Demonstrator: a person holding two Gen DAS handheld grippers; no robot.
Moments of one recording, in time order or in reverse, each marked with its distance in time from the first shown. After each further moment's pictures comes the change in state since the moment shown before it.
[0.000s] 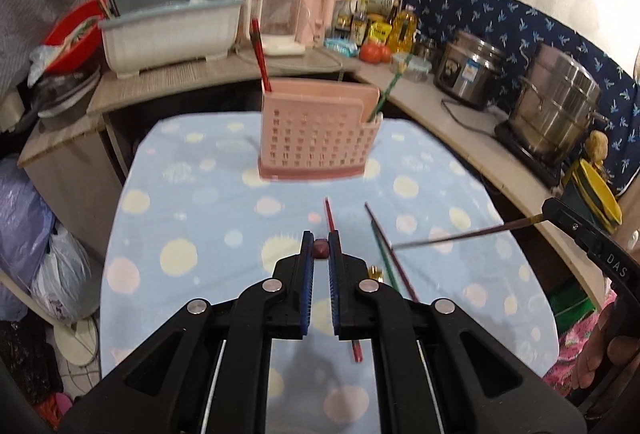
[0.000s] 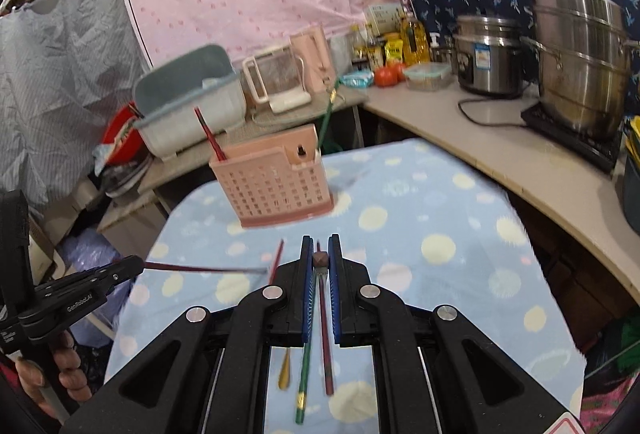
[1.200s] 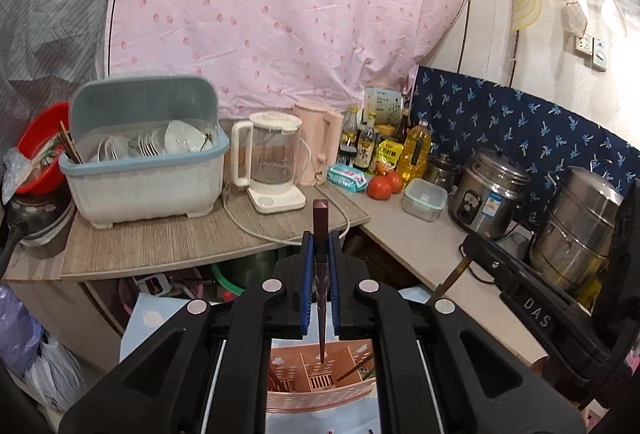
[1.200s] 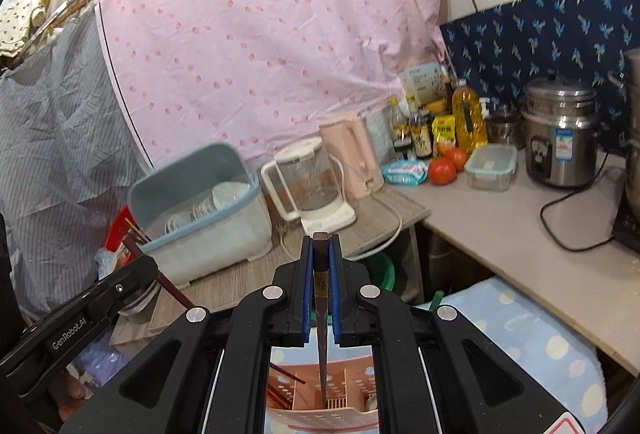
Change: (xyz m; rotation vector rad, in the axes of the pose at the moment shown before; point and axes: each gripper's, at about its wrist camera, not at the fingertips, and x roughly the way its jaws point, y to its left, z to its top) left arm 0.073 0.007 0.241 -0.006 -0.284 0.006; right arm 0.170 0.059 0.212 0.071 -0.179 0.099
